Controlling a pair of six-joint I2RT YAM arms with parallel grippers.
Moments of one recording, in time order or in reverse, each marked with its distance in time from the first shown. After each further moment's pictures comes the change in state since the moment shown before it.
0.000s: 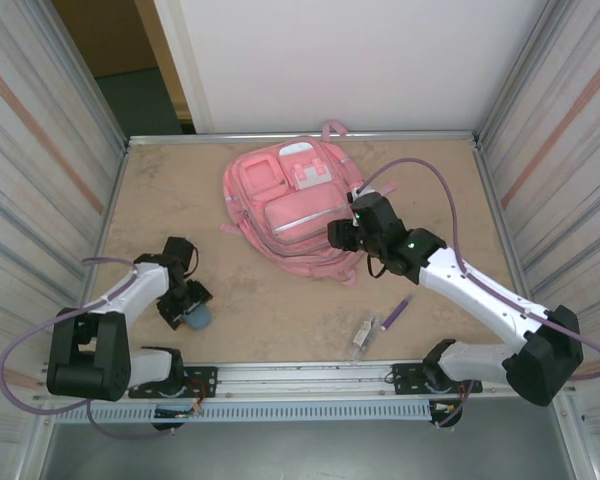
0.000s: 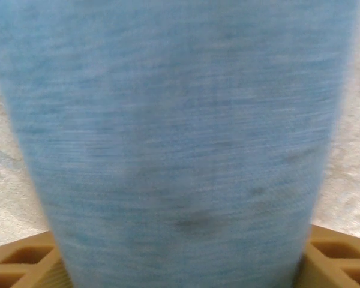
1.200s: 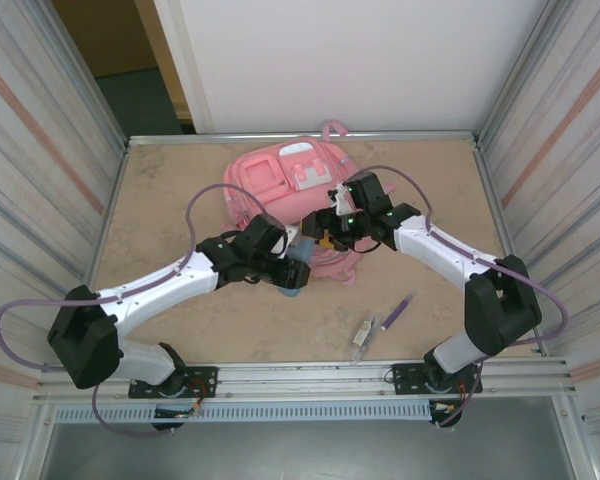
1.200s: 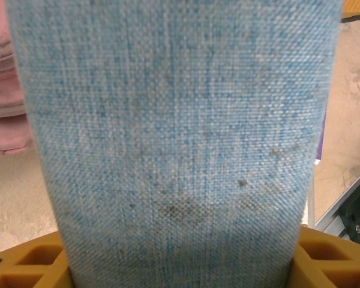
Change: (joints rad) left arm -0.712 0.108 0.391 0.318 0.183 0.428; right arm -0.167 0.313 0.092 0.126 -0.821 0.324
